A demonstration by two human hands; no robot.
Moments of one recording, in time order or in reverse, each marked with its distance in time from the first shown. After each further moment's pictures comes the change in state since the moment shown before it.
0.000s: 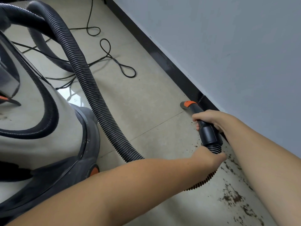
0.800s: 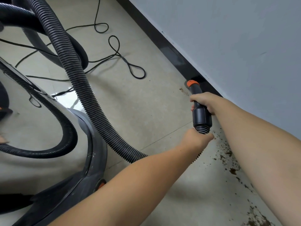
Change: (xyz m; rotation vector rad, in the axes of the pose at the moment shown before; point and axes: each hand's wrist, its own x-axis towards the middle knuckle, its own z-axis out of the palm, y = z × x) left_hand 0.063 0.025 -0.088 -0.091 0.178 -0.022; right_hand 0.067 -0.090 0.032 0.082 0.080 -0.115
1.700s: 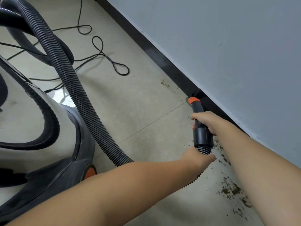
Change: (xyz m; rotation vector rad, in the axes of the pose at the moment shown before) left_hand -0.089 -0.046 0.066 0.114 -0.162 -0.113; right_hand -0.077 0.107 -0.033 0.079 0.092 0.129
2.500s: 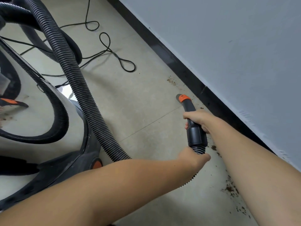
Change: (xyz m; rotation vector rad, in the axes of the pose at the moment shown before) left_hand -0.016 -0.013 -0.015 0.042 0.105 0.016; right_hand -0.015 -0.007 0.031 -0.041 -0.123 -0.063
